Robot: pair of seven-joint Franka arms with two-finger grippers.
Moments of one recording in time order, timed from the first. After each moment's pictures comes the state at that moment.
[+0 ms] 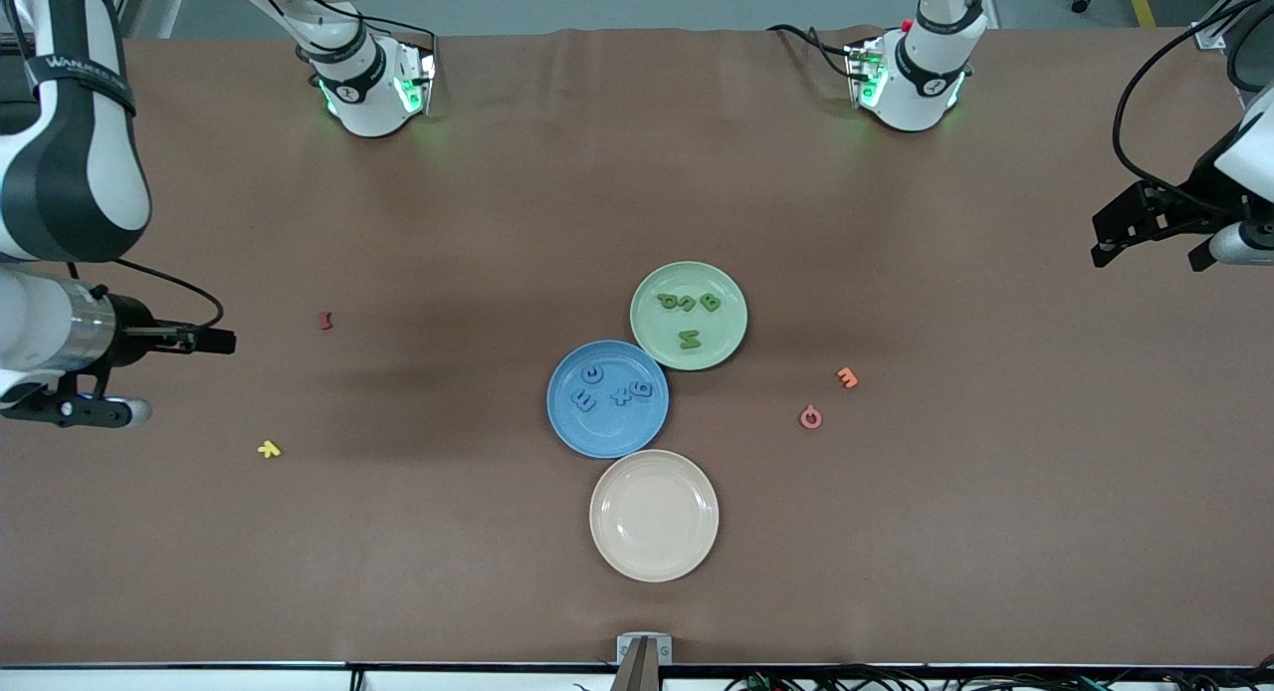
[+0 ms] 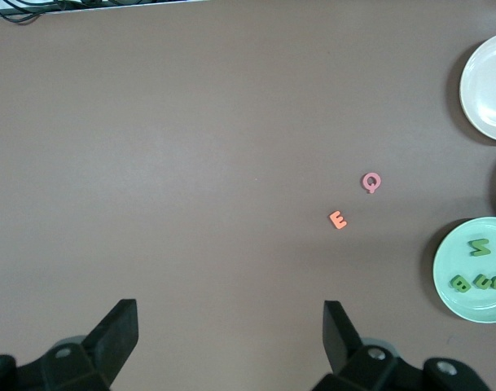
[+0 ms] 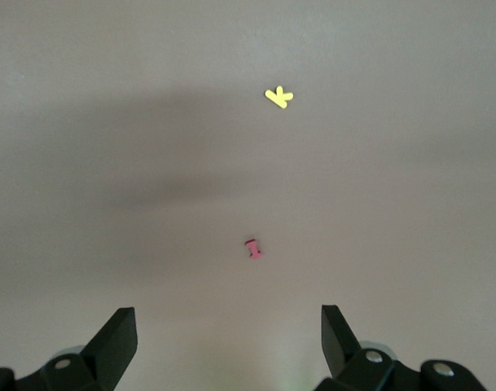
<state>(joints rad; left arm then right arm) -0.12 -0.02 0.06 -1.59 0.02 1.69 0.01 -0.15 0.39 0.19 -1.34 -0.10 1.49 0.11</state>
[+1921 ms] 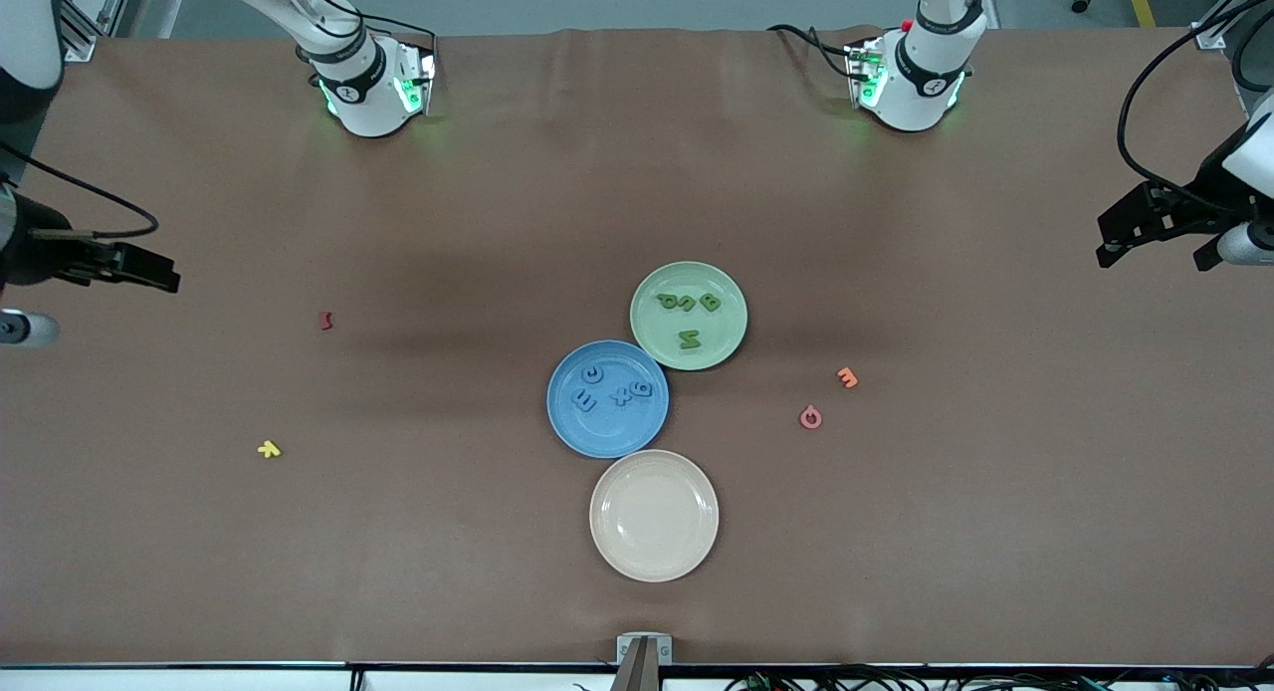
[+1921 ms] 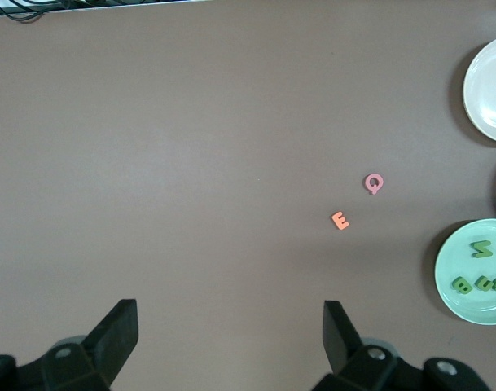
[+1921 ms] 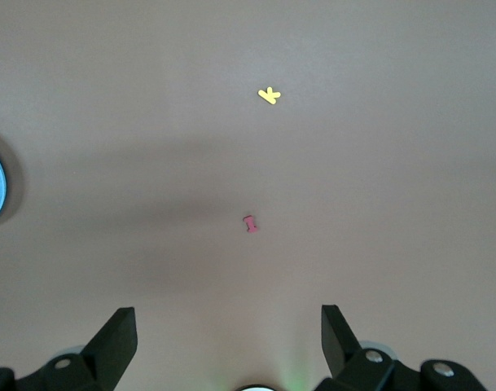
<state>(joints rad) -0.12 -0.02 0.06 -1.59 0.02 1.69 0.01 -0.01 0.18 0.01 -1.36 -0.03 1.39 0.08</state>
